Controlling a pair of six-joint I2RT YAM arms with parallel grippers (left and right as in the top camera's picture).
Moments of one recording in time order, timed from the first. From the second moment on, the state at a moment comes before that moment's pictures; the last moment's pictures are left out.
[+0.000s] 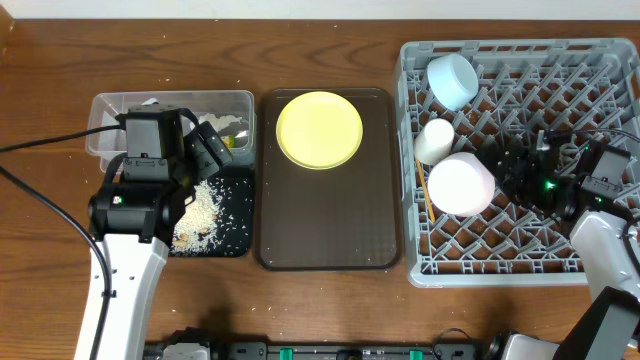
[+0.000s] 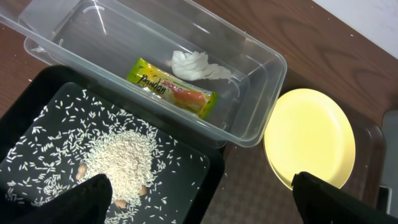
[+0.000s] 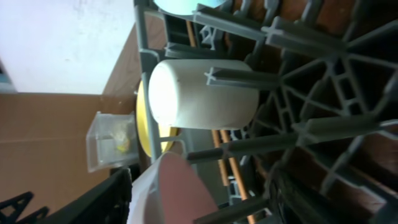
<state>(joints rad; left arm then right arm) -0.05 1.17 1.12 -0.83 -0.11 -0.56 -0.38 1.45 0.76 -0.25 -0.90 0.48</state>
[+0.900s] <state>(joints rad) -0.05 1.17 1.12 -0.83 -0.11 -0.56 -0.17 1.45 1.15 -1.09 -0.30 0.27</state>
